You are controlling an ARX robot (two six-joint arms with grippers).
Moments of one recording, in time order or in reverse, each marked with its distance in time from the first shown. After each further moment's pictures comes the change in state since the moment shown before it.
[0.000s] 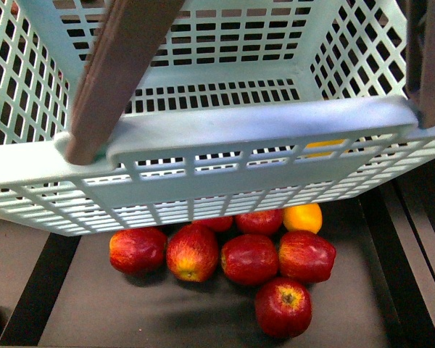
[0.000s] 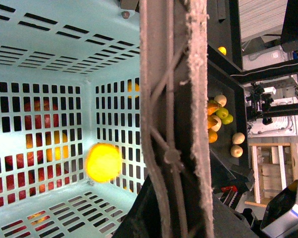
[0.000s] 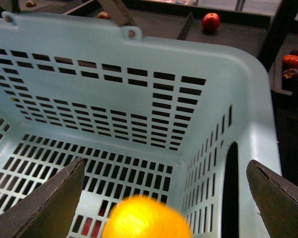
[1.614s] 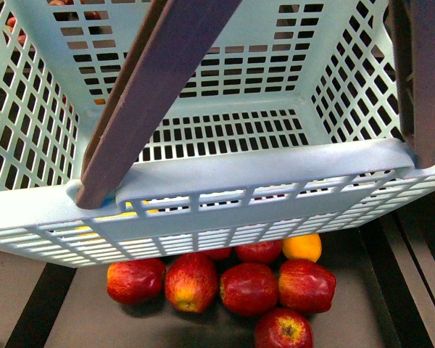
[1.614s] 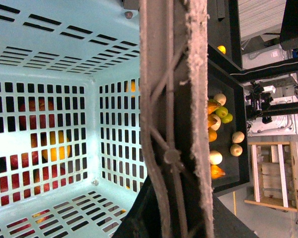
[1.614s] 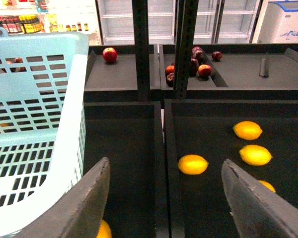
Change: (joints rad) left arm 0.000 0.000 0.000 0.000 0.004 0.000; right arm -0.321 -0.768 -0.575 0.001 0.029 0.040
